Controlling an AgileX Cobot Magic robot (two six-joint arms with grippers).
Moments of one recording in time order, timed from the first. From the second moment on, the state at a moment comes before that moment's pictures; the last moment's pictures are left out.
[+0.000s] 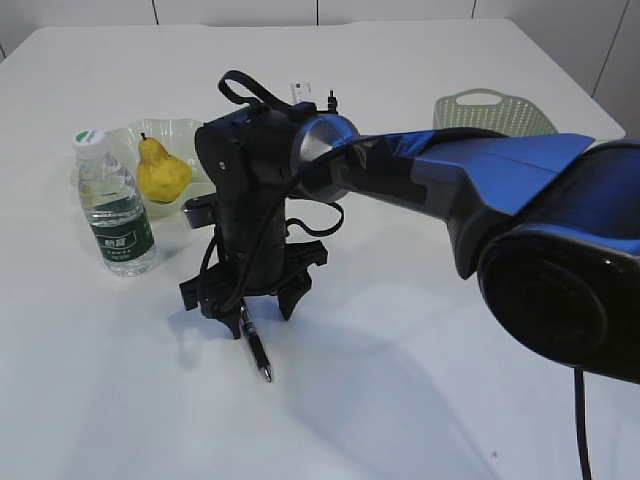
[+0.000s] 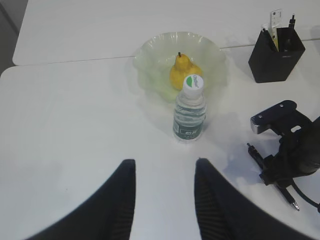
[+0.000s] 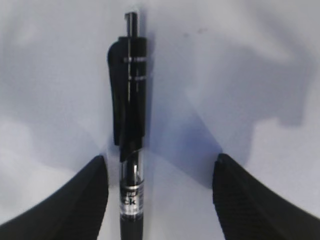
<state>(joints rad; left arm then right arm) -0.43 0.87 -1.16 0.38 1.06 -0.46 0.69 2.49 -2.14 0.01 1.22 0.31</state>
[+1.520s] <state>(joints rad) -0.43 0.87 -1.16 0.38 1.06 -0.46 0.69 2.32 -2.21 -0.09 1.23 0.30</state>
